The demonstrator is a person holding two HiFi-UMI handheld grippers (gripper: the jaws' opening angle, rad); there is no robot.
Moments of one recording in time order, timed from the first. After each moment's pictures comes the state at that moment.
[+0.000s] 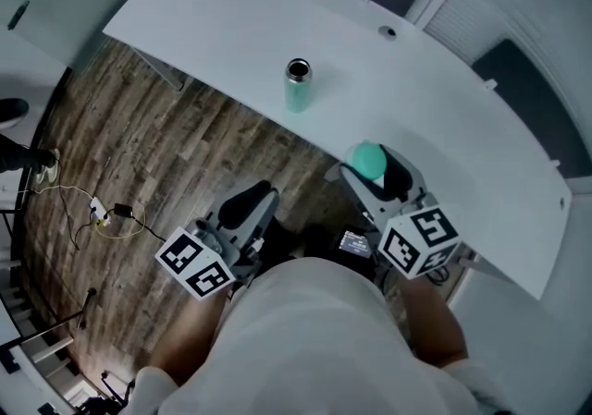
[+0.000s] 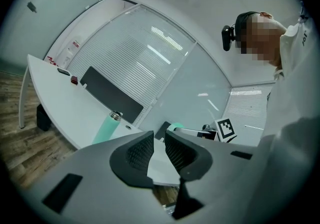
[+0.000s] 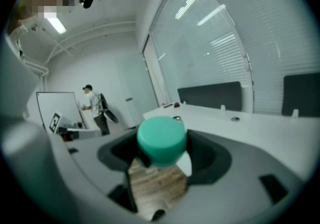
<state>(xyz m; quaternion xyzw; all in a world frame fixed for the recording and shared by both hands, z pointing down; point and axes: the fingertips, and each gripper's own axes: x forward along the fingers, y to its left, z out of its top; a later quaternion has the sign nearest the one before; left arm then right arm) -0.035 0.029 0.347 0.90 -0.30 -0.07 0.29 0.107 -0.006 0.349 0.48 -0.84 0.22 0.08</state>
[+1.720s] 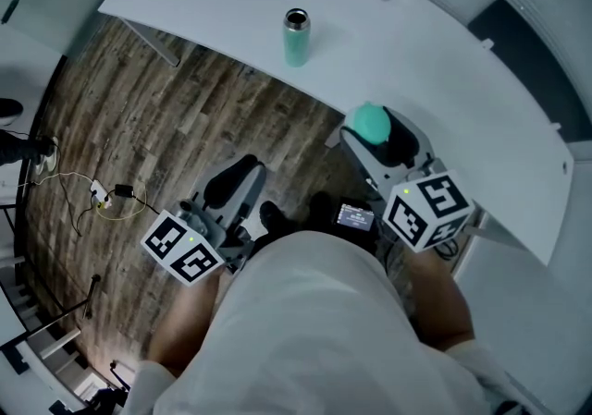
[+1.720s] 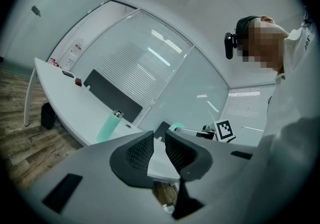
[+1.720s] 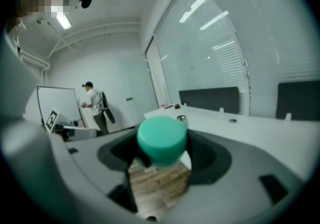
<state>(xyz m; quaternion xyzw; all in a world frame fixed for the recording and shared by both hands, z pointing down) -0.069 0.085 0.337 0.90 -0.31 -0.08 0.30 0.090 0.045 0.334 0.50 -0.84 0.19 0.09</state>
